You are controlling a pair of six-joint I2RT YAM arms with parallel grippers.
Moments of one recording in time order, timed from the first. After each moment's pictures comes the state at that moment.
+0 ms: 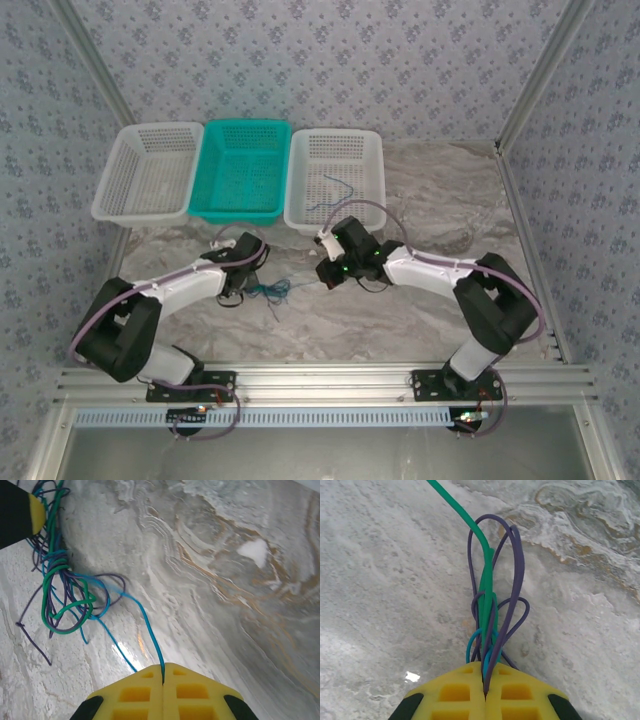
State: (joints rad) left arm -0.56 1.41 0.68 -0.54 -0.40 -0.88; right arm 0.75 1.61 0.91 -0.19 -0.27 0.23
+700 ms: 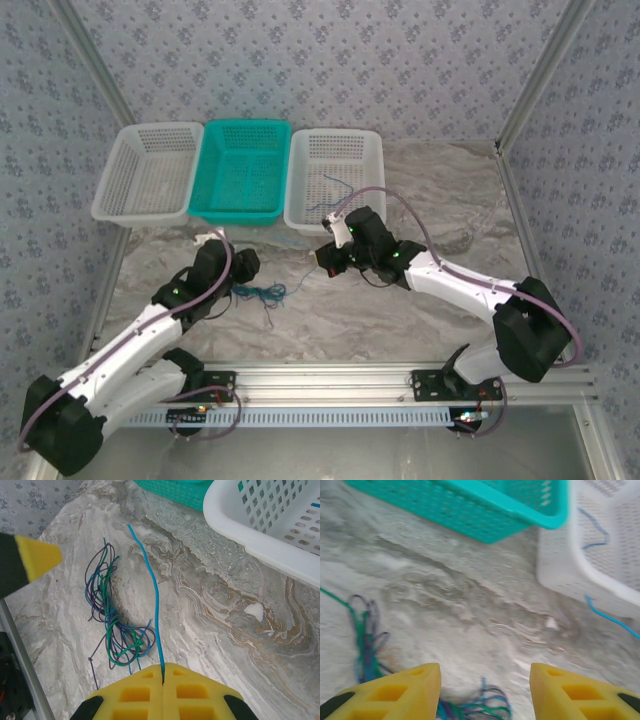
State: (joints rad) left arm -0.58 0.87 0.54 -0.35 -0.19 -0.78; right arm 0.76 1.42 0.91 -0.13 -0.28 0.32
